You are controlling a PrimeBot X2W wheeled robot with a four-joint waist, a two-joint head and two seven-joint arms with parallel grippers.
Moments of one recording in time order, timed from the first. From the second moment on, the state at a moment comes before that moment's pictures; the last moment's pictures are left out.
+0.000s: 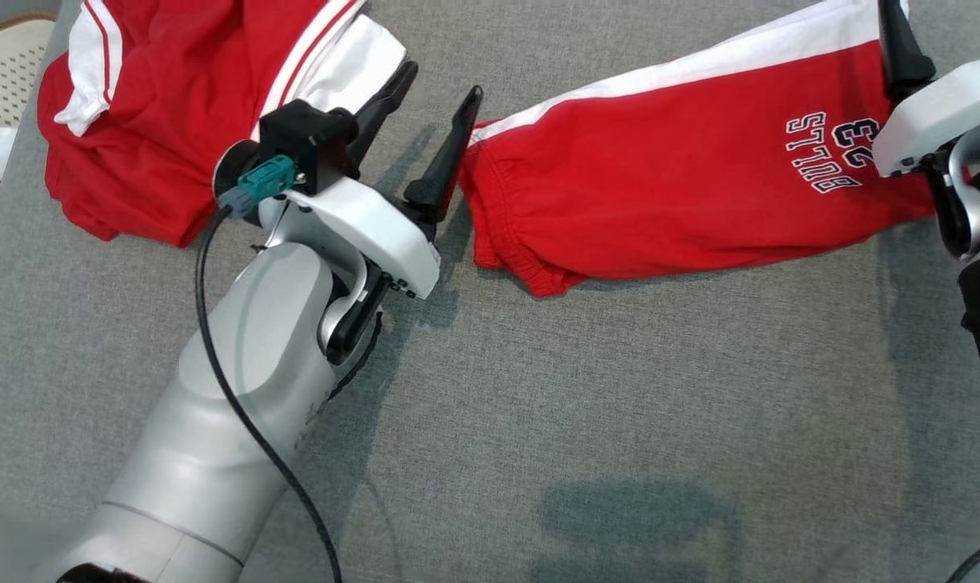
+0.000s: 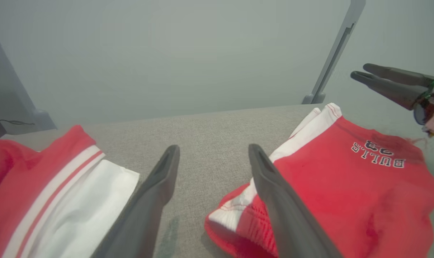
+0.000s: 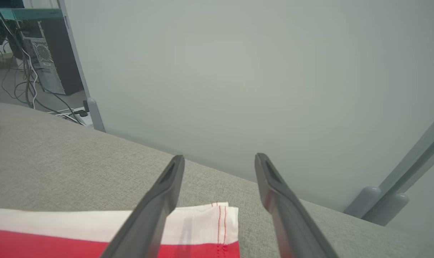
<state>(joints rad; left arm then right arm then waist) -0.89 0.07 -0.57 0.70 -0.54 -0.12 -0.25 -1.04 -0.27 0.22 0.87 0.12 0.13 -0.25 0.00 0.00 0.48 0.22</state>
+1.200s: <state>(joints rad) -0.29 0.07 -0.22 0.24 -0.28 -0.12 -0.26 -0.48 -0.13 0.04 0.62 0.34 0.13 -0.25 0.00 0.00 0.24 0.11</state>
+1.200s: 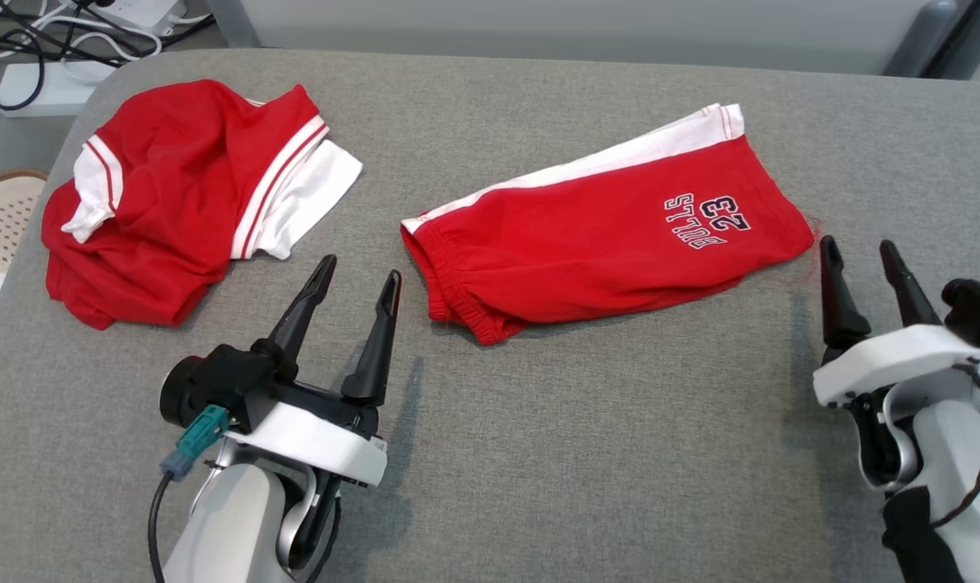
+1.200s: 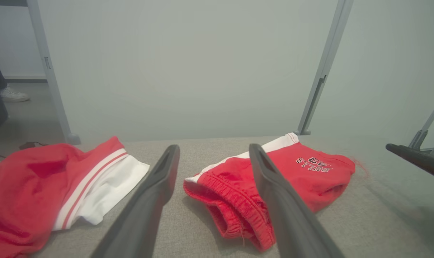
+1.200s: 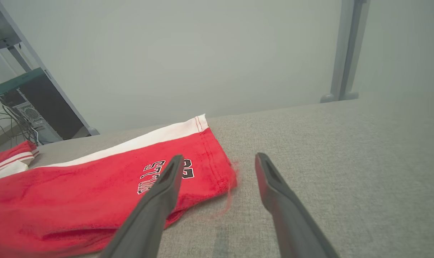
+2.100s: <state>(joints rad) -0.29 0.05 -0.33 0.17 -0.28 -0.12 -0.26 -0.86 -0.27 0.17 1.12 0.63 0.13 -0.04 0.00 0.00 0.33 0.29</state>
